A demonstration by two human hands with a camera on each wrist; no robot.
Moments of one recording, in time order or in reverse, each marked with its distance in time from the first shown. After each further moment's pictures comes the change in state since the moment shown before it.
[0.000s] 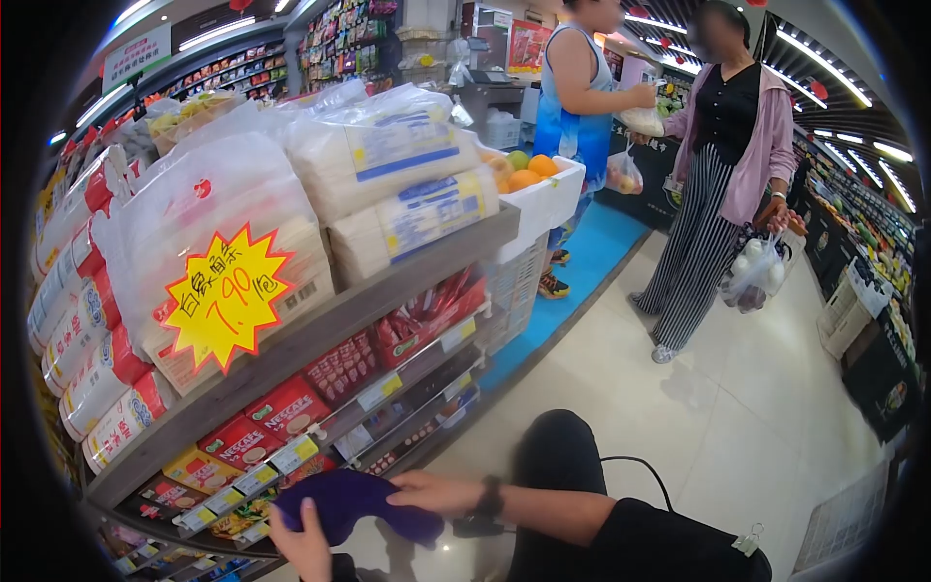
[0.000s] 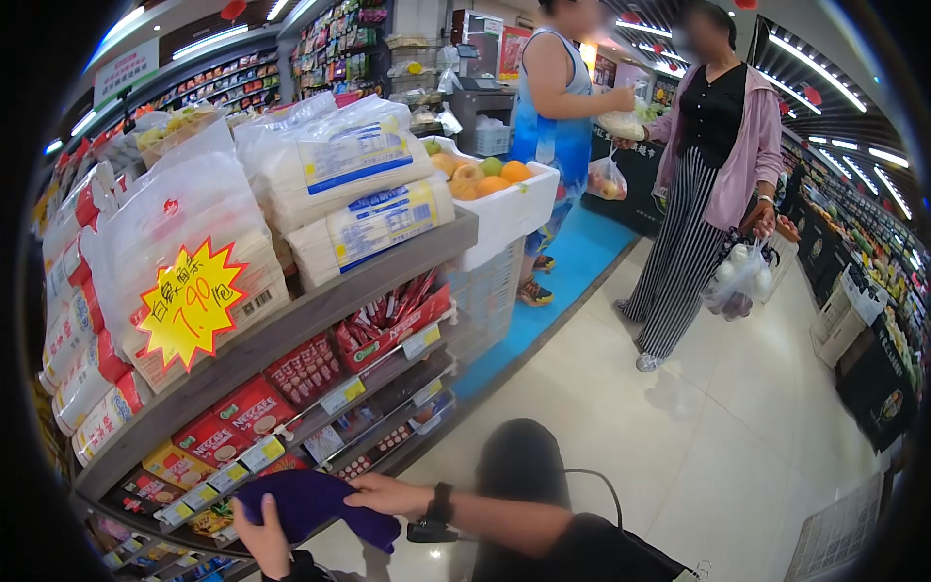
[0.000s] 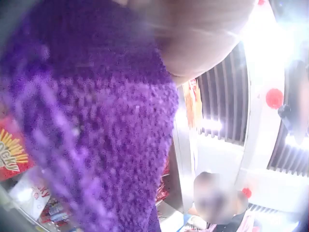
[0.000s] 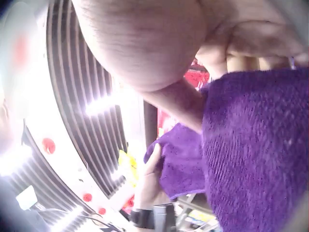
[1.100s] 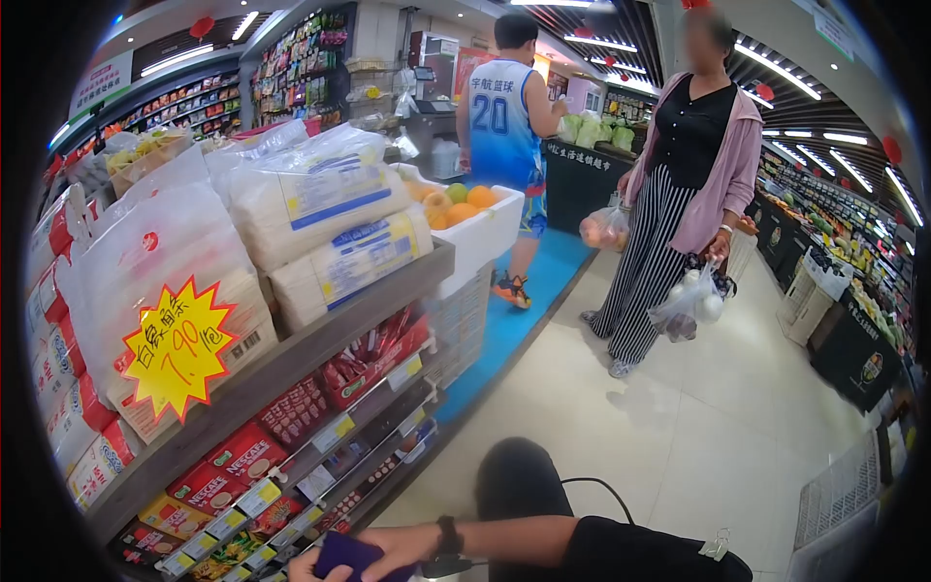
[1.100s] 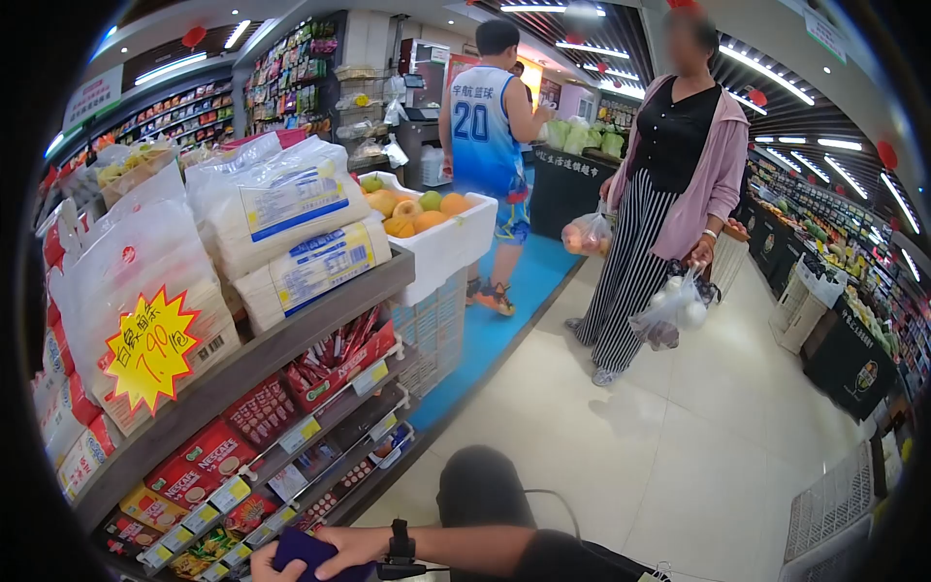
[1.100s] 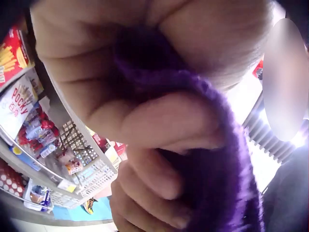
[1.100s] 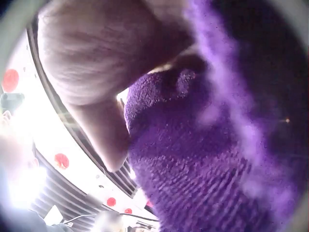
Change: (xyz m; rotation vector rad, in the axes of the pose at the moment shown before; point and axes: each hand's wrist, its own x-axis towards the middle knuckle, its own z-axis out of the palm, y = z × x) left_hand -0.007 0.035 -0.003 -0.109 -0.845 -0.148; right_hand 0.002 0.023 0.018 -0.038 -0.175 -0.122
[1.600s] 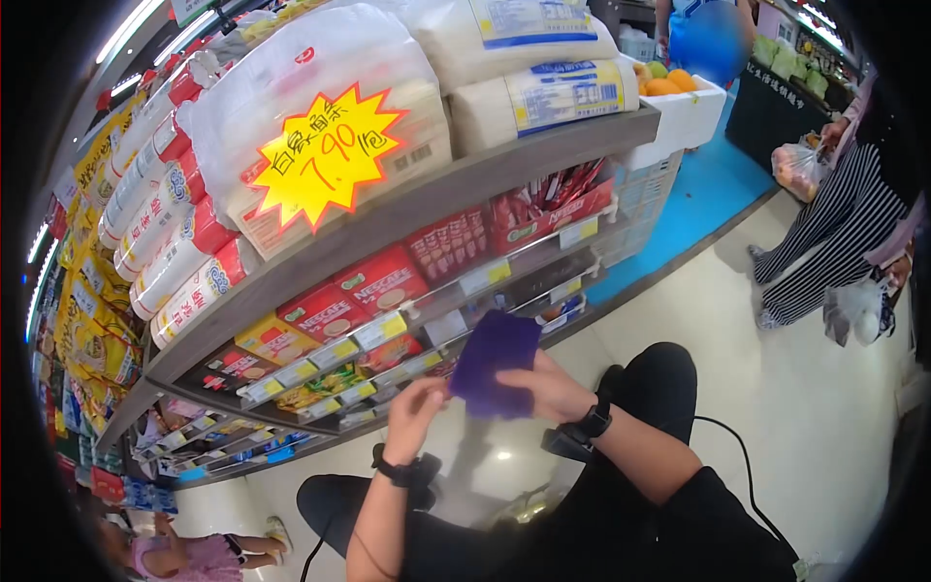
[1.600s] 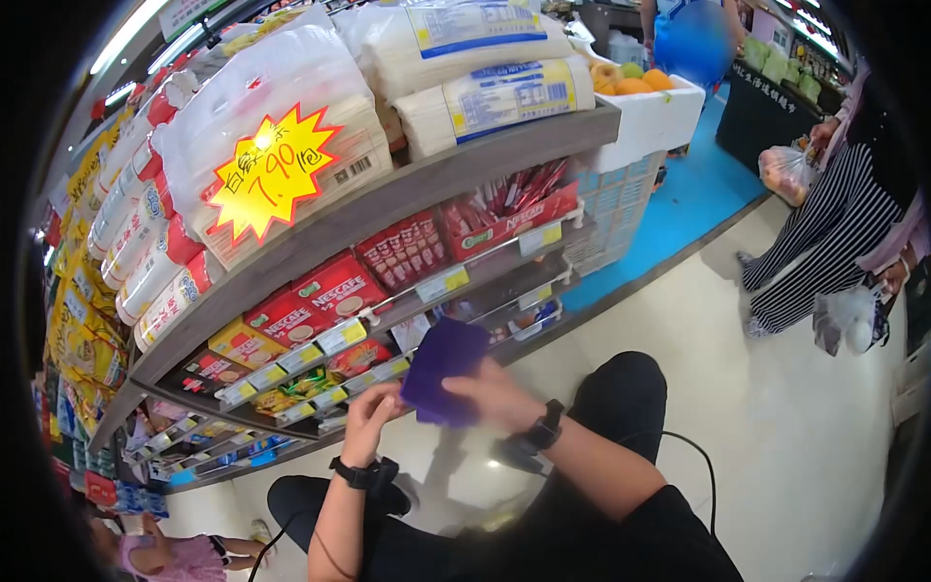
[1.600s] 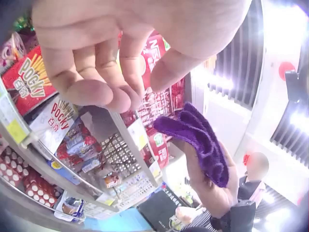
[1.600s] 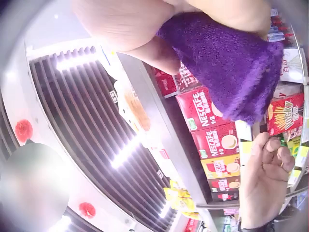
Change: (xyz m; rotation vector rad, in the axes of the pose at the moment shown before) left_hand 0.021 -0.053 0.029 -0.378 0.193 0.002; right_hand -0.032 -0.043 -0.020 0.460 0.269 -0.187
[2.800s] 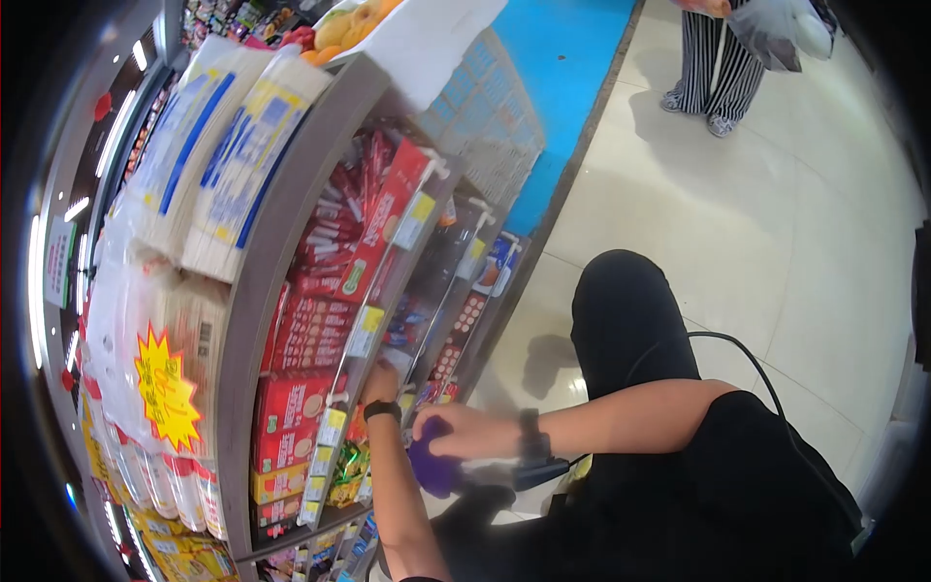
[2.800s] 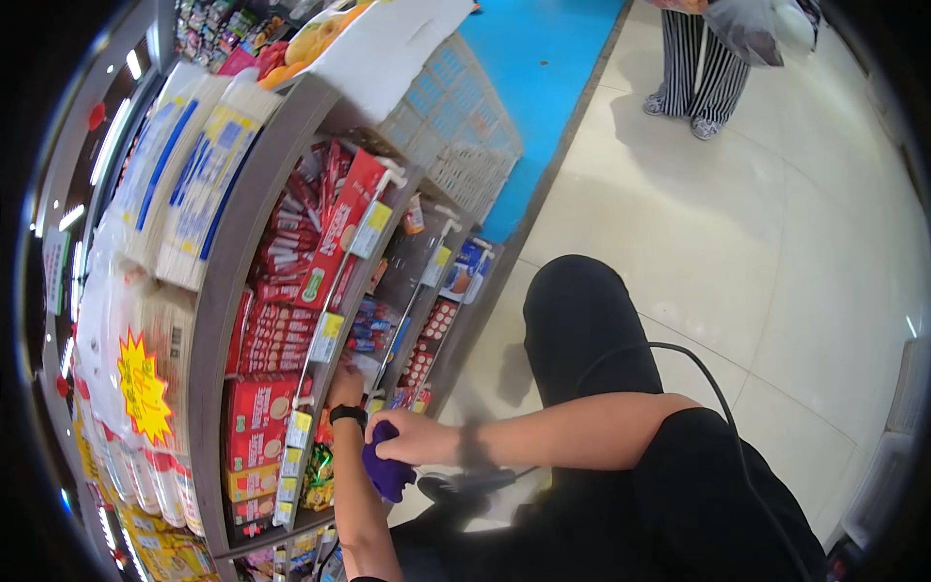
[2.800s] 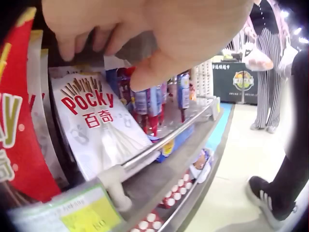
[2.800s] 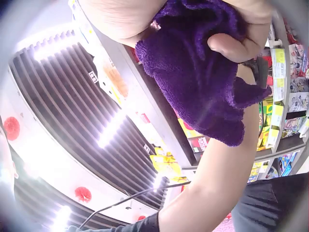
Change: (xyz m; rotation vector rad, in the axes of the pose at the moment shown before) left_hand 0.217 -0.103 -0.019 1.427 -0.042 0.215; right_hand -0.021 0.022 0.003 -0.184 0.144 0.053
